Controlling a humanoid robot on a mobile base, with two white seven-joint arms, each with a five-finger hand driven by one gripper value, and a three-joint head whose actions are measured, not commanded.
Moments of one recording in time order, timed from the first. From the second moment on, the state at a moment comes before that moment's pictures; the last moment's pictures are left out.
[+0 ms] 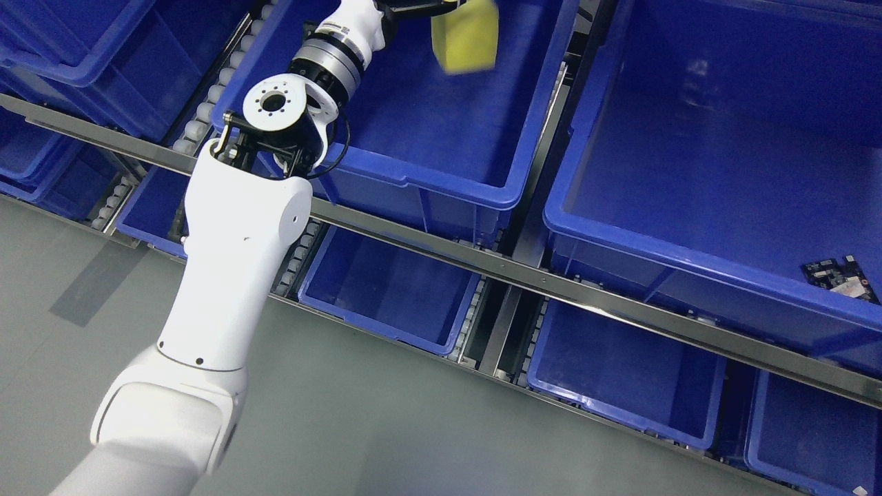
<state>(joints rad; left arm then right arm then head) -0.89 0.00 -0.36 -1.35 0.33 0.32 -0.05 0.00 0.00 -0.09 0.00 0.00 -0.10 -0.03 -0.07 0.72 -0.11</state>
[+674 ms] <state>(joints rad) -0.89 0.00 -0.25 -1.38 0.33 0.15 -0.05 0.00 0.00 -0.09 0.00 0.00 -0.10 -0.03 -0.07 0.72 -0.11</state>
